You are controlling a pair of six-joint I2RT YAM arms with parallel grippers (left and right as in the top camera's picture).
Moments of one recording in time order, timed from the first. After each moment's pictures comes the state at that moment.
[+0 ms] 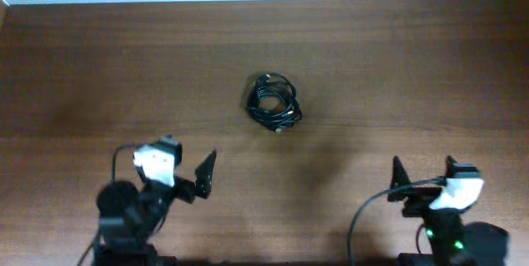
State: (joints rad) left arm 0.00 0.43 0.46 -0.35 0.40 0.01; right arm -0.06 0.09 0.49 -0.60 -0.08 0.07
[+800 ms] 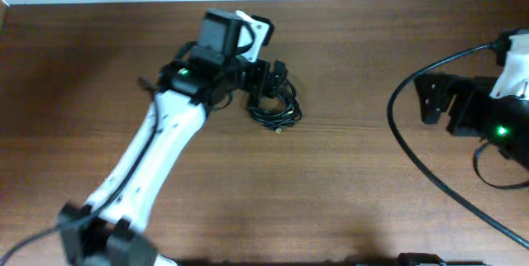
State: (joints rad) left arm -0.40 1.67 1.54 -0.70 0.21 -0.05; right arm -0.06 1.17 1.87 -1.32 -0.24 0.14
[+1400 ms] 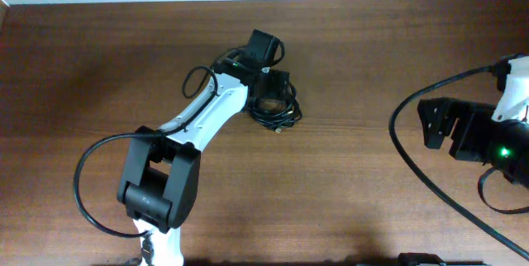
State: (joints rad) left arm -0.46 2.02 1.54 -0.56 -0.10 -0.24; right arm -0.06 1.16 1.90 -1.52 -0.20 0.16
